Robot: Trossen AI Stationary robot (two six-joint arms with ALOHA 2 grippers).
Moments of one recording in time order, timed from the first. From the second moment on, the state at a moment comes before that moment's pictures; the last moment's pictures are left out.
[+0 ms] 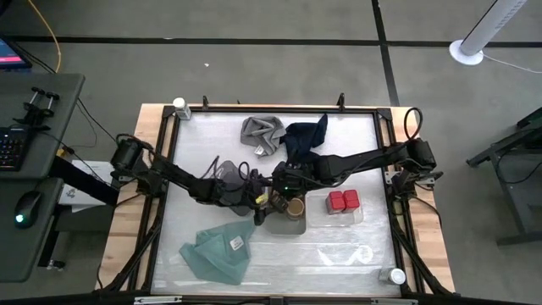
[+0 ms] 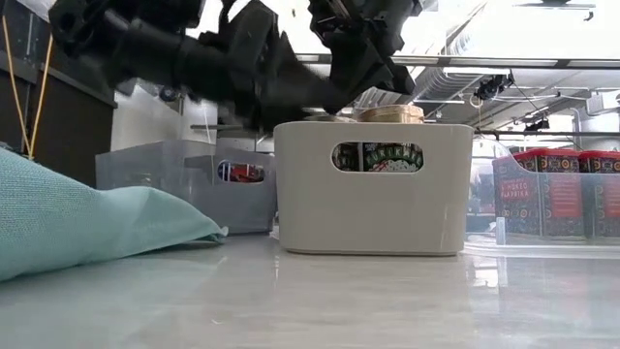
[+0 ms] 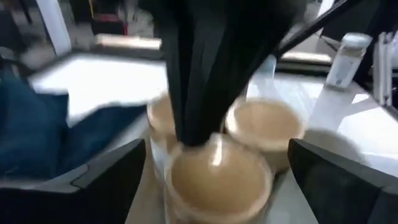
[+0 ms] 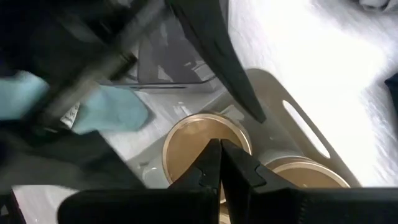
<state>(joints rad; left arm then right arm) -0.23 1.74 0.70 0.80 -0.36 -0.12 0.14 1.81 1.51 -0.76 0.12 0.75</state>
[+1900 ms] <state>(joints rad) 0.41 1.58 0.96 -0.68 0.03 -0.22 0.09 1.69 1.51 -0.72 0.21 0.59</state>
